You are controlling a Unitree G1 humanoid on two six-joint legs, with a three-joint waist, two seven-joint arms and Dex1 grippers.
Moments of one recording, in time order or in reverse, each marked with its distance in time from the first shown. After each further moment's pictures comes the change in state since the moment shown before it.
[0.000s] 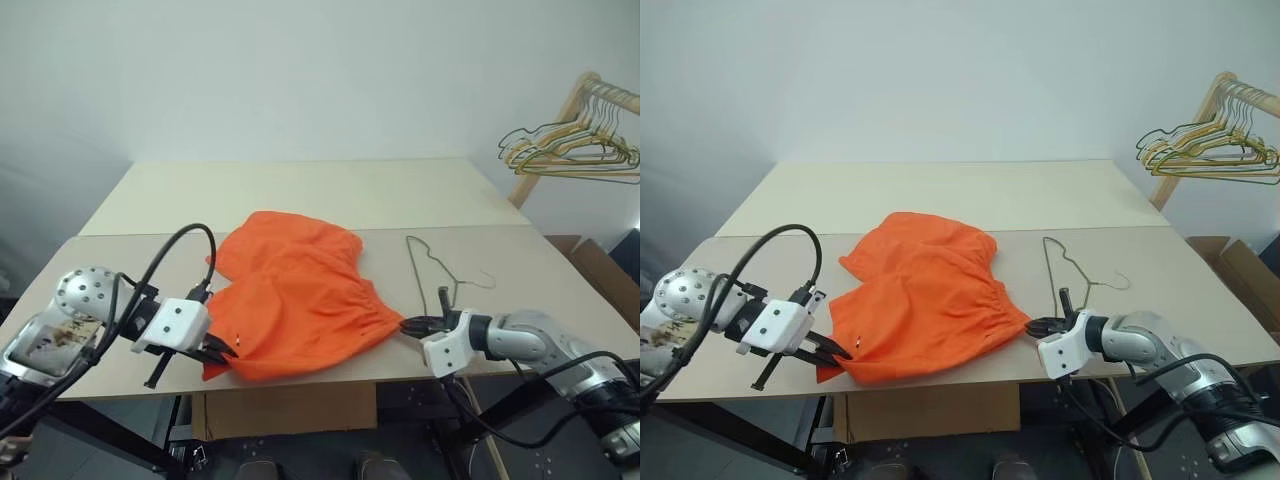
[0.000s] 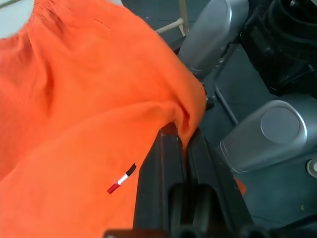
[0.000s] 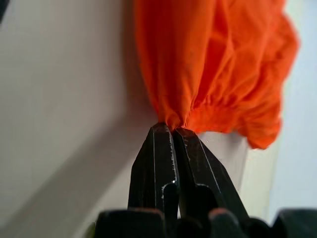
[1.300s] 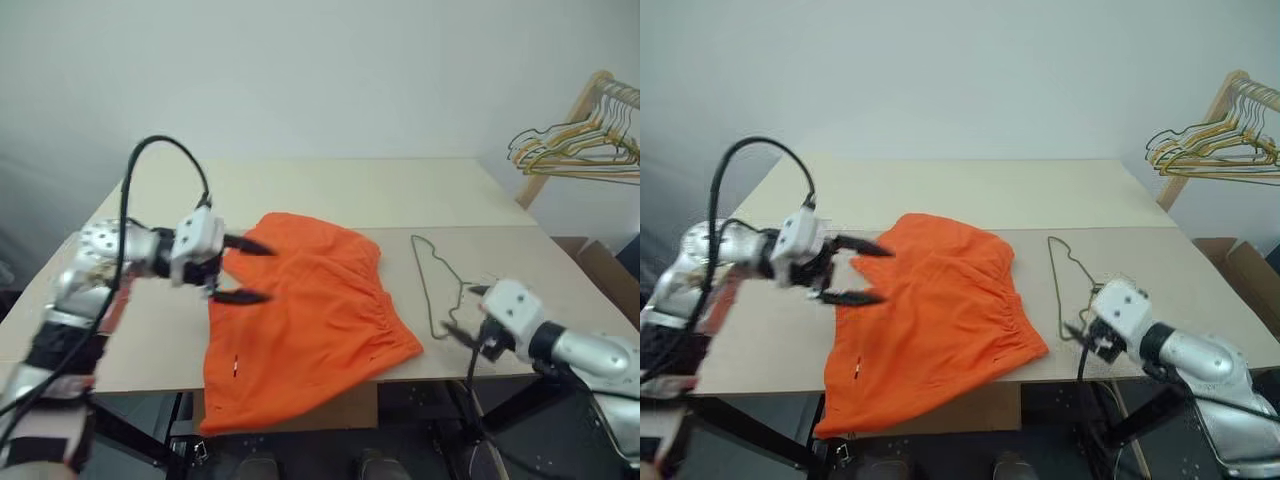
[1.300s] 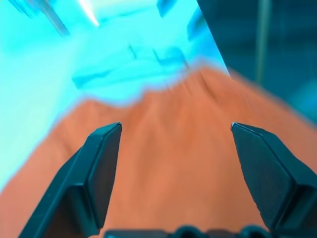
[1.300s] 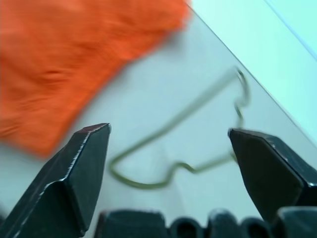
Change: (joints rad) left arm -0.361 -0.346 0.053 0.217 -0.129 0.305 0.259; right arm 0.278 0.155 -0.522 -0.619 0.558 1.371 -0.054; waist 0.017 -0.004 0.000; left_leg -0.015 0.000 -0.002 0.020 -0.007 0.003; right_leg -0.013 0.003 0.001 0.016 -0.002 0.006
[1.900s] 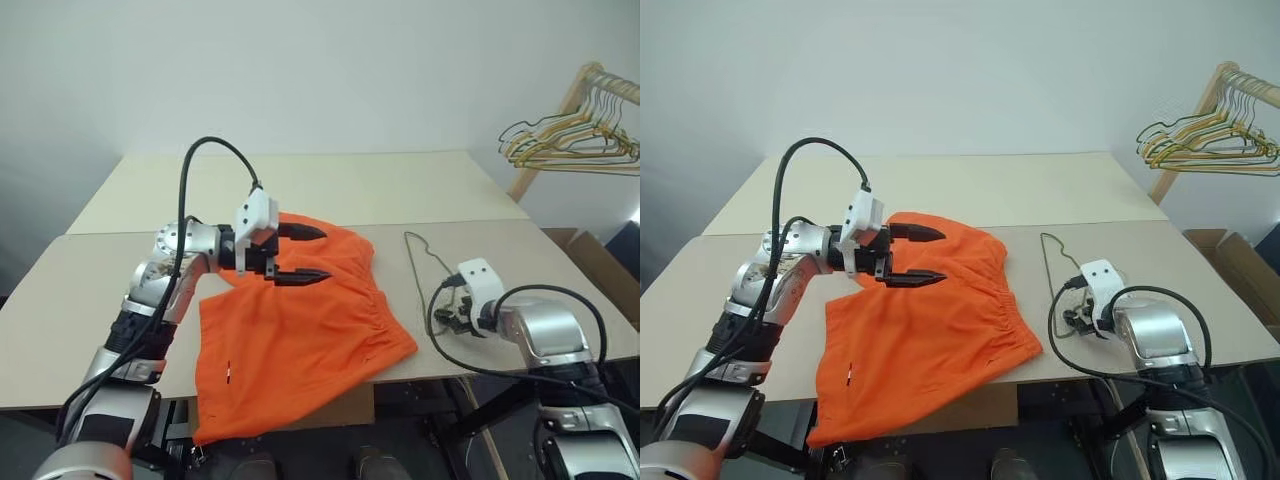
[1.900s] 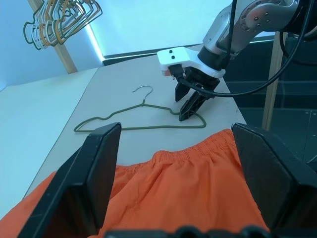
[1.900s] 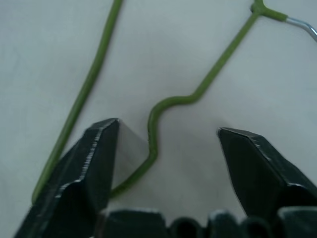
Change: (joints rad) left arm -0.059 -0.189 -0.040 0.050 0.070 0.024 0.037; right arm -0.431 0.209 0.181 0.444 -0.022 0.544 -0.206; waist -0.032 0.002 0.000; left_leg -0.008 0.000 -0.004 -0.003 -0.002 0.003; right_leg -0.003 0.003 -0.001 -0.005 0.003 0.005
